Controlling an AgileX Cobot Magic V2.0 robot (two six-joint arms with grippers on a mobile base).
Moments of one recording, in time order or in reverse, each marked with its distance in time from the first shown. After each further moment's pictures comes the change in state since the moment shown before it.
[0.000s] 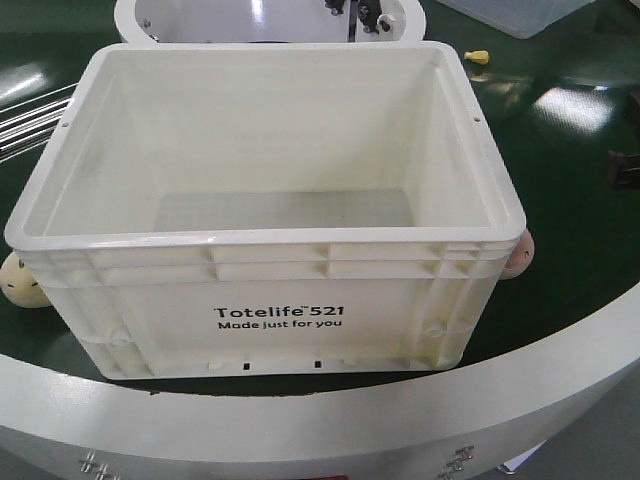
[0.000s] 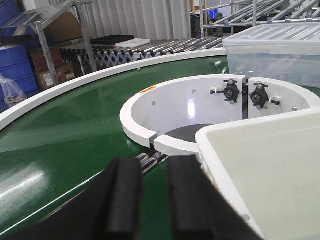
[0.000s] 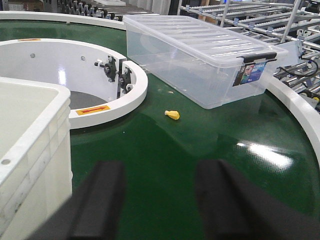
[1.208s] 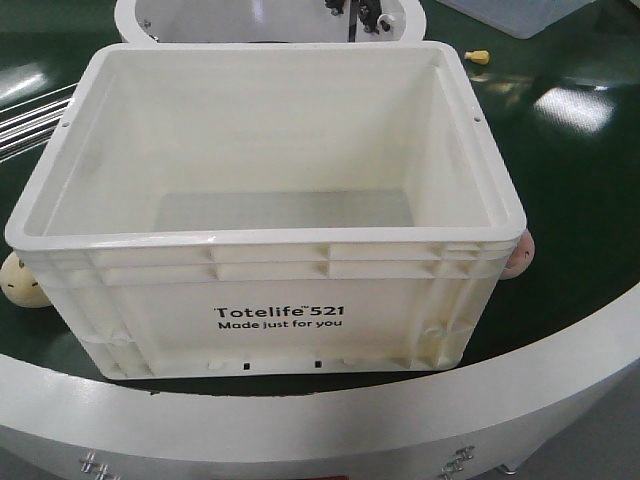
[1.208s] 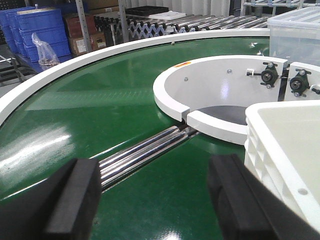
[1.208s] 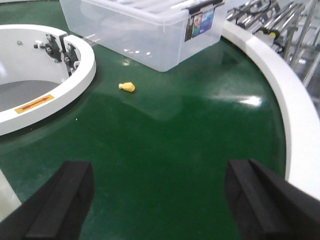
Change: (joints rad) left arm 0.140 -0.061 0.000 -0.077 0.140 0.018; right arm -0.166 0.217 -0.207 0.103 0.168 0.052
